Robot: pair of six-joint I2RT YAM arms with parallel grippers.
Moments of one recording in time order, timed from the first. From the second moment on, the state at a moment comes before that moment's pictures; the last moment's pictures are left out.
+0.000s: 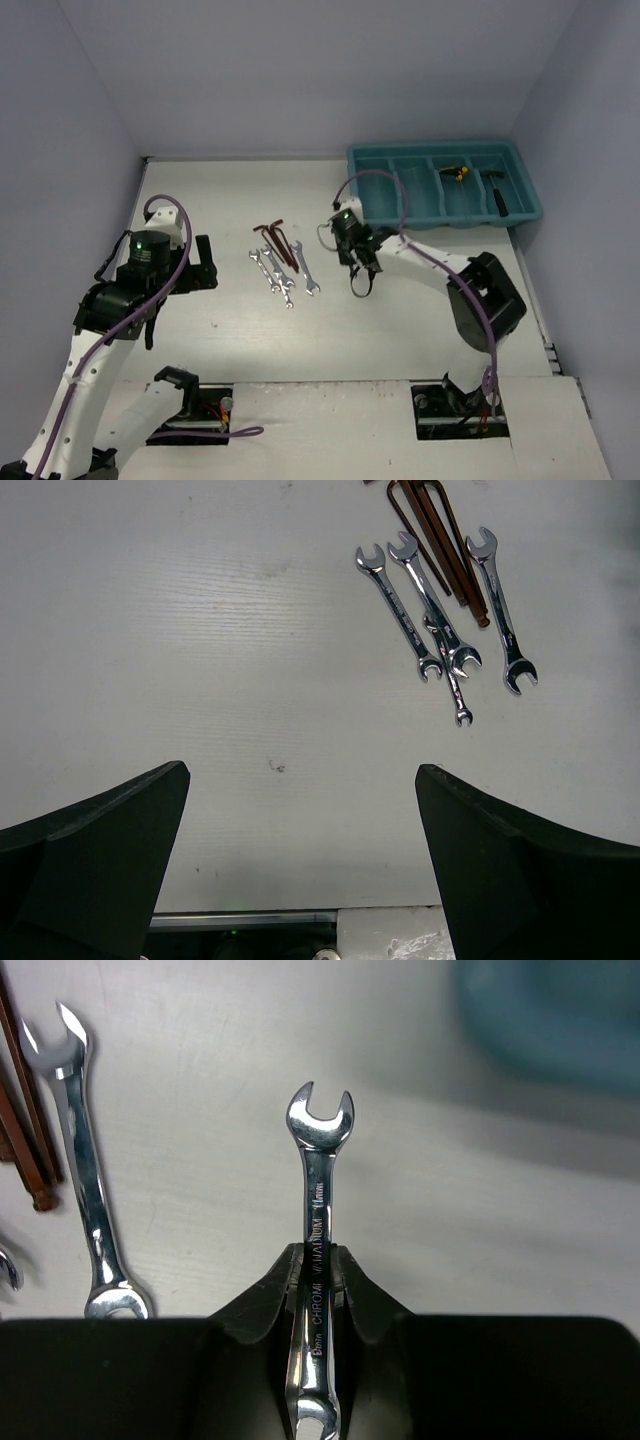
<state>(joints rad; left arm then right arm) -0.29 0.79 1.12 -1.03 -0.16 -0.31 0.70 1.75 1.12 -0.31 0.32 0.38</state>
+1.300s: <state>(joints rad) -0.29 0.85 1.17 -1.03 -0.17 -0.33 0.35 1.77 1.51 -0.34 0.19 0.00</state>
